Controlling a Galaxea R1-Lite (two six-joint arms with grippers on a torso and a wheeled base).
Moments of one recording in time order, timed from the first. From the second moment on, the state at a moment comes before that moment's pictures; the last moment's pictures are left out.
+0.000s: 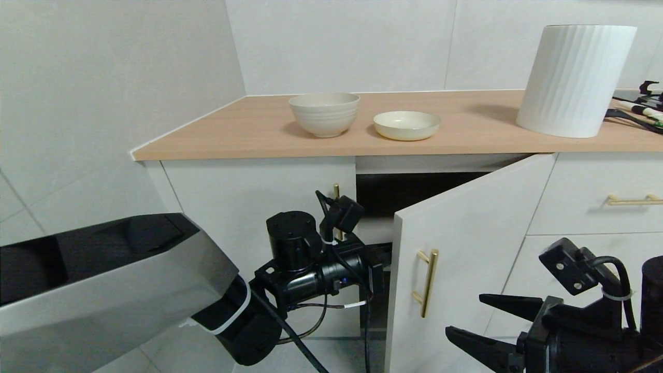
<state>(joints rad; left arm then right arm) -0.66 2.21 -0.85 -1.32 -0.52 -0.24 0.69 1.39 -0.30 -0.75 0.12 0.23</state>
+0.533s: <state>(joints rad) -0.67 2.22 -0.87 -1.32 -0.52 -0.24 0.69 1.39 -0.30 -0.75 0.12 0.23</state>
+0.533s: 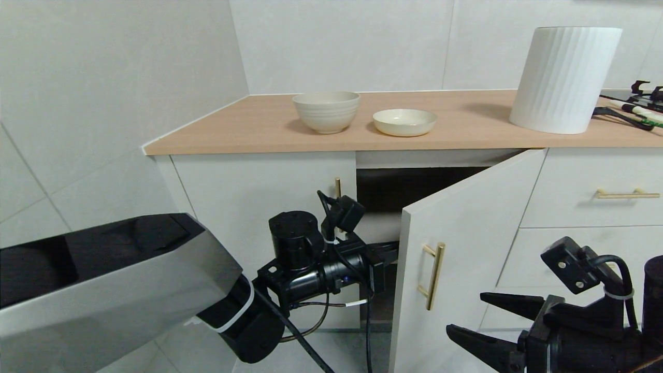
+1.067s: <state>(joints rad) -0.67 2.25 -0.89 -1.33 -0.52 -0.24 0.69 1.39 -0.30 -0.75 0.12 0.23</state>
